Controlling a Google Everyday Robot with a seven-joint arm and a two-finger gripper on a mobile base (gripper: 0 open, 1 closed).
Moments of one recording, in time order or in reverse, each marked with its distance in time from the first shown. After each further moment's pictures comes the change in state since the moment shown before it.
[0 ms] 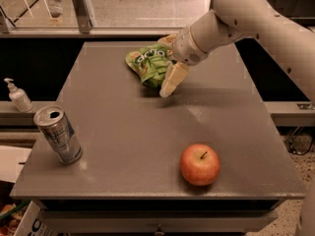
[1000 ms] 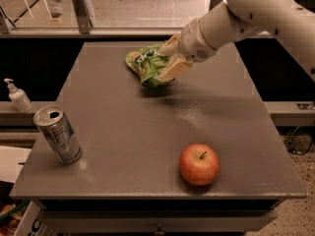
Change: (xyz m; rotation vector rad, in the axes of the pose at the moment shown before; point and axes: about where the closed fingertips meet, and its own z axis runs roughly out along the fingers) arm -0.021 0.013 -0.029 0.032 -0.011 0.003
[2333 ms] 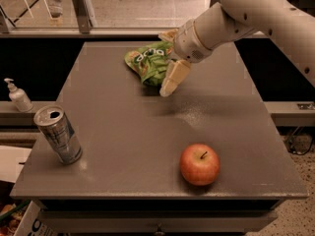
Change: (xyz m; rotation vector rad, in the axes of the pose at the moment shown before) arm -0.003 0.001 0.007 -0.011 -0.004 -0.006
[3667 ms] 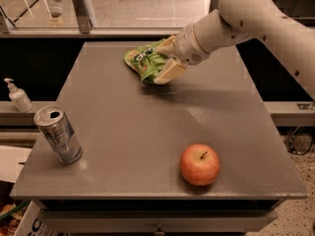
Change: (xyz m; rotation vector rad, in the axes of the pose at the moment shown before) arm 0.013 -0.015 0.018 0.016 -0.032 -0.039
